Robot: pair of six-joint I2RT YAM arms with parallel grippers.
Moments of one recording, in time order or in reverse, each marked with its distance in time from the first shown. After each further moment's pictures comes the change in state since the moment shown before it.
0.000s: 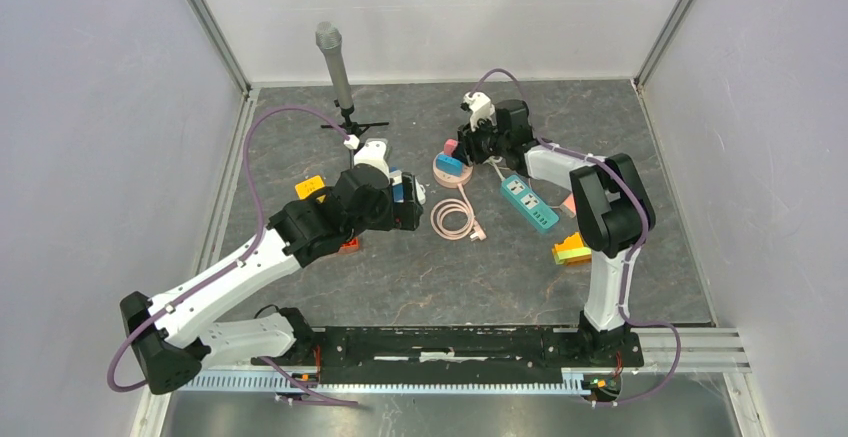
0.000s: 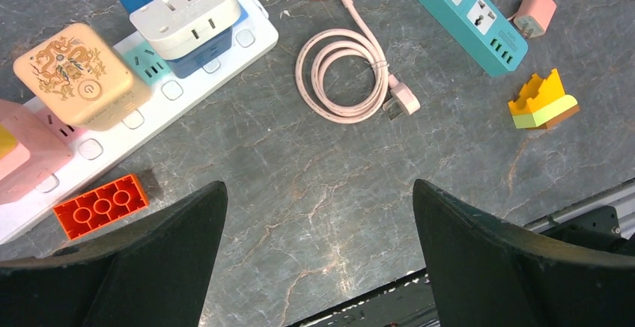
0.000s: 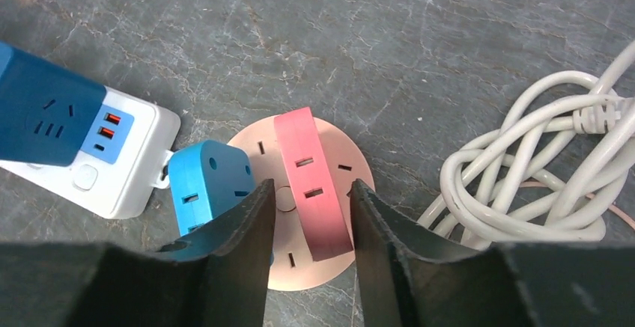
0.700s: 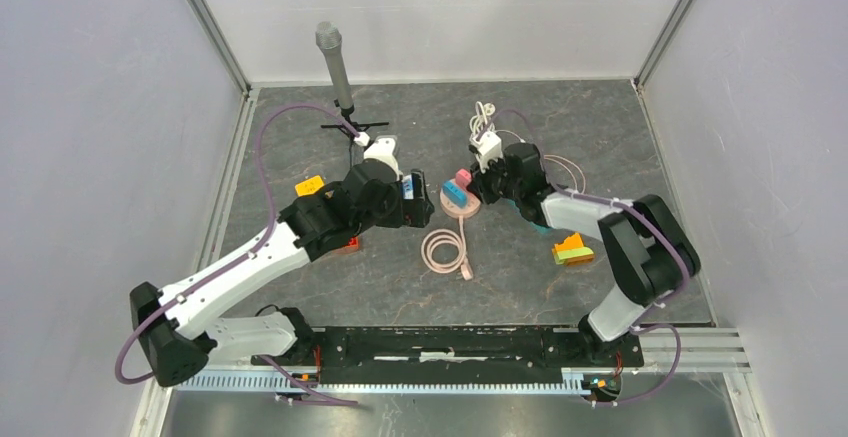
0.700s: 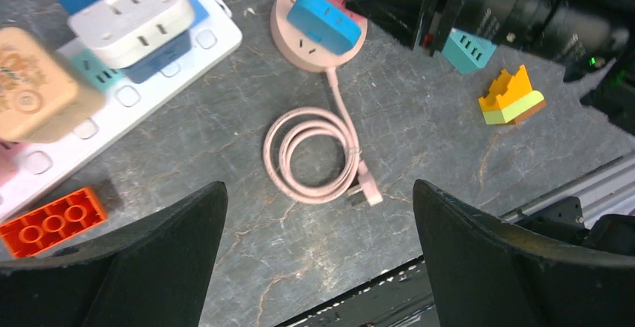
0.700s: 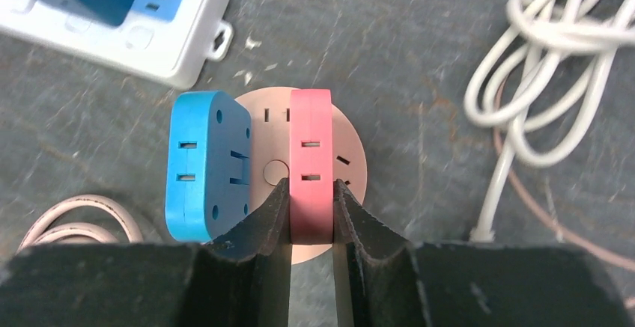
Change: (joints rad) left arm 0.002 0.040 0.017 0.038 0.053 -0.027; right arm 0.080 -0.315 -0.441 0.138 0.147 -0.046
